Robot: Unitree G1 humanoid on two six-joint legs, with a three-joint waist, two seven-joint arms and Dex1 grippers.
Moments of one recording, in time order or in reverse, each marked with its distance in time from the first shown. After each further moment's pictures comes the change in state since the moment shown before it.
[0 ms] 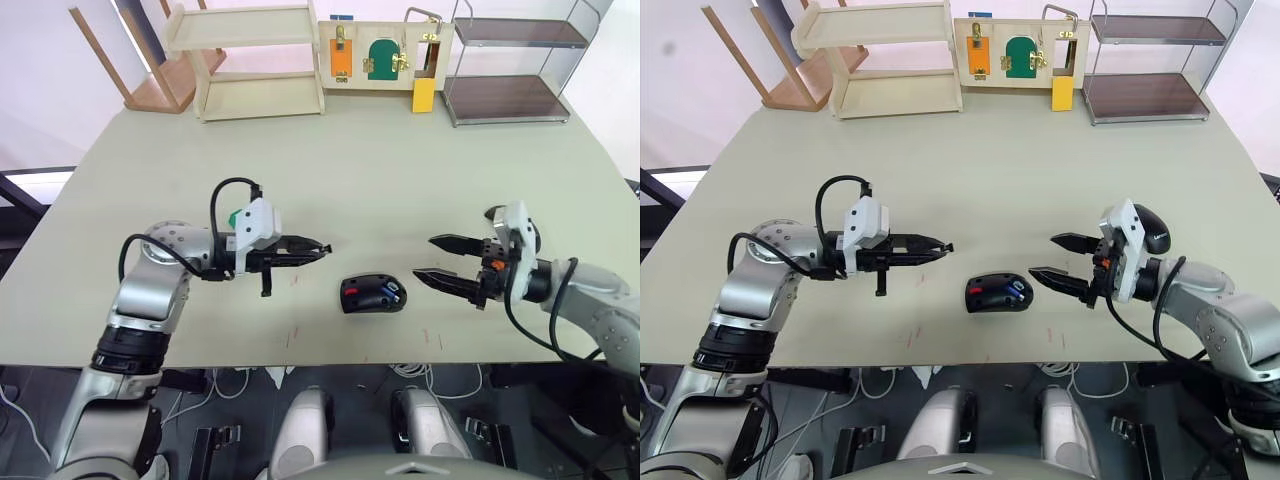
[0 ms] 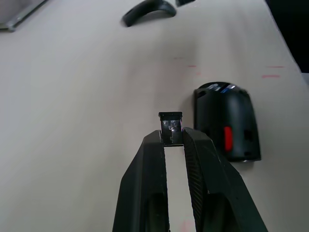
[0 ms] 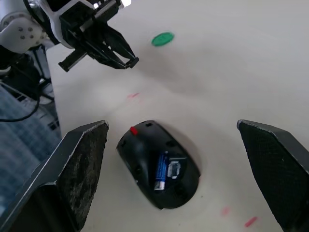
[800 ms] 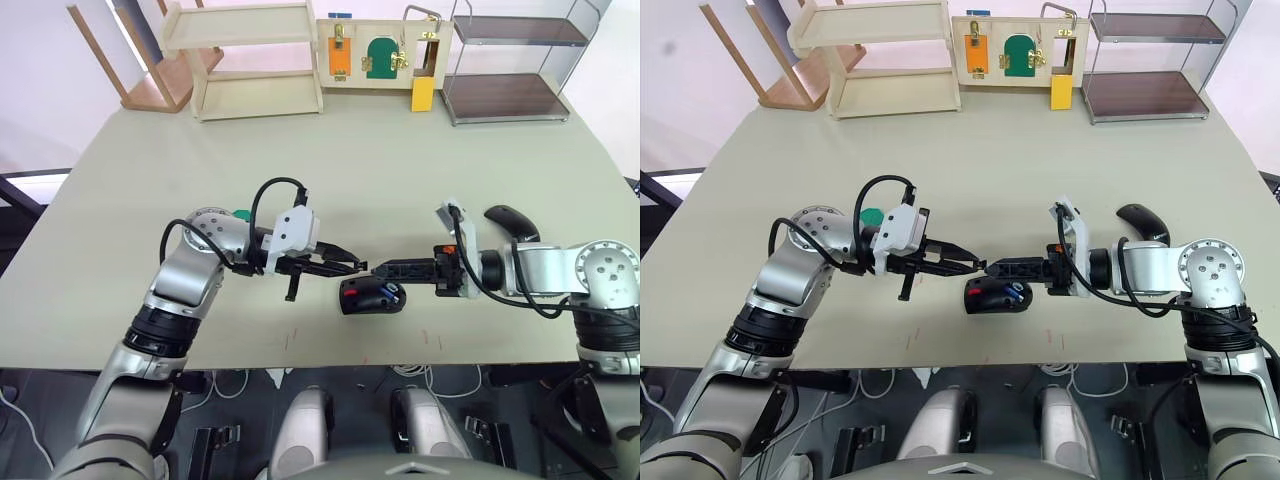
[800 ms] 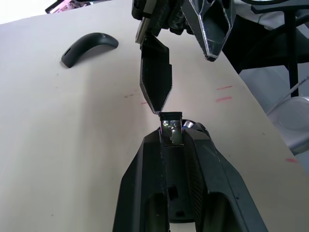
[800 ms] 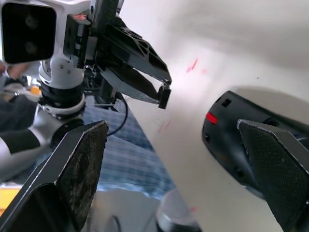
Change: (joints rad) left arm -0.116 -0.050 -0.130 -0.001 -0.006 -0.059 -0.099; right arm -0.294 0.115 0.089 0.347 1.014 0.473 -0.905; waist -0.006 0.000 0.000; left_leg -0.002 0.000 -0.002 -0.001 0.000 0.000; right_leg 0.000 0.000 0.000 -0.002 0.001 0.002
